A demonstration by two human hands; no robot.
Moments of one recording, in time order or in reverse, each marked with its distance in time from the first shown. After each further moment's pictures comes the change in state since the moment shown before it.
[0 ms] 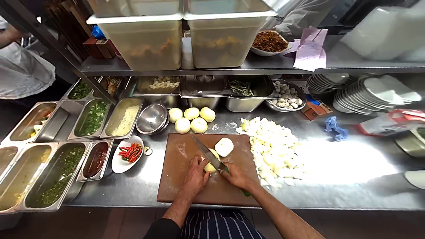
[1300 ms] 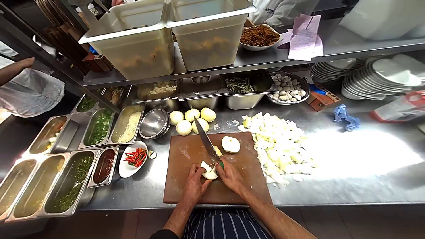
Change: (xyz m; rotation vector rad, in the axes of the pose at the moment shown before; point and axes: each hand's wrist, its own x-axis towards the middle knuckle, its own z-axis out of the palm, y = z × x) left_hand -0.031 -0.019 0.009 -0.060 0.152 0.028; right_hand 0.003 -0.036 0.026 0.207 0.315 -0.086
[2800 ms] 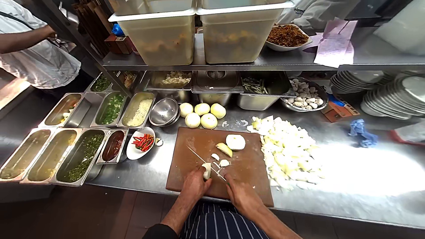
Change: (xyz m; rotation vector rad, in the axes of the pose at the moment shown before) left_hand -0.016 0.030 -0.031 0.288 -0.348 -0.331; right_hand -0.081 -0.025 -0.016 -0.559 -0.296 -0.032
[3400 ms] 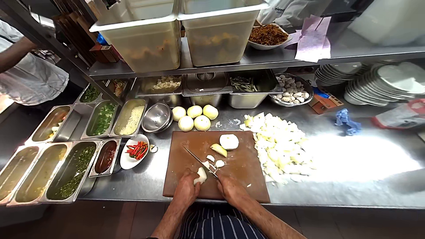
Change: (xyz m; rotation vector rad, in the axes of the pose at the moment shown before) left_hand -0.006 -0.021 -0.002 -0.115 0.021 0.060; right_hand 0.035 0.002 0.021 0.147 -0.021 0.014
